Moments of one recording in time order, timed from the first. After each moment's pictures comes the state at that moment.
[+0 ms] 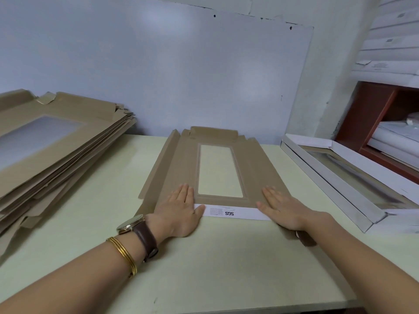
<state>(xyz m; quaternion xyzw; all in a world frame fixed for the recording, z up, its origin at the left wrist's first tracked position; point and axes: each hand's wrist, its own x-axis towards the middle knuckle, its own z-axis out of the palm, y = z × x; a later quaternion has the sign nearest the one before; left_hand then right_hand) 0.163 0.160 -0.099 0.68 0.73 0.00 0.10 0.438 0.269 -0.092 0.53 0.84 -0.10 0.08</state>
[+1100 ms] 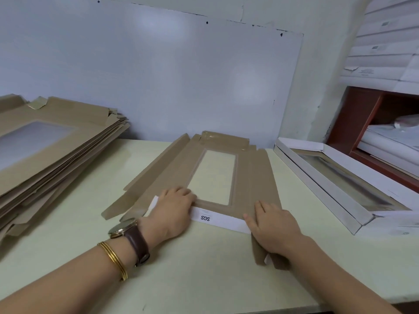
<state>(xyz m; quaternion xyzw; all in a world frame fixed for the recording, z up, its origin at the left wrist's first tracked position) 0.164 0.164 -0.089 0.74 0.67 0.11 -0.02 0.411 0.212 -0.096 0.57 0.82 0.06 0.00</state>
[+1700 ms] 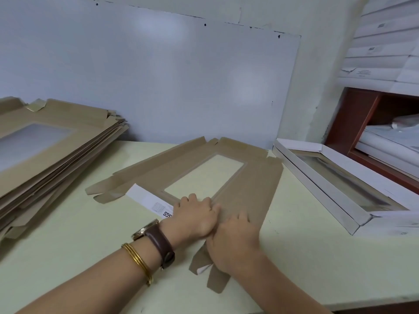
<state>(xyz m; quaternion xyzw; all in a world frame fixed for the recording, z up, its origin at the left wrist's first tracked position) 0.215 0.172 -0.081 0.64 0.74 0.10 0.15 0.331 0.150 -0.087 0.53 0.84 0.10 0.07</state>
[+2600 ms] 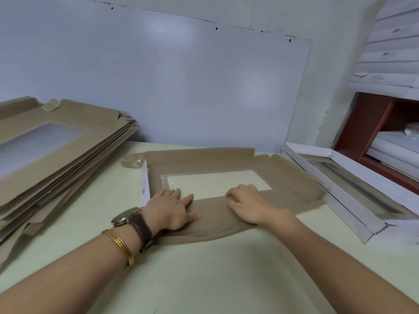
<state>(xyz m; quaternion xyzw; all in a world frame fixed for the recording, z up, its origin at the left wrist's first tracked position) 0.136 0.172 -0.077 0.69 0.72 -0.10 0.04 0.342 0.252 -0.066 0.47 0.87 -0.09 -0.06</state>
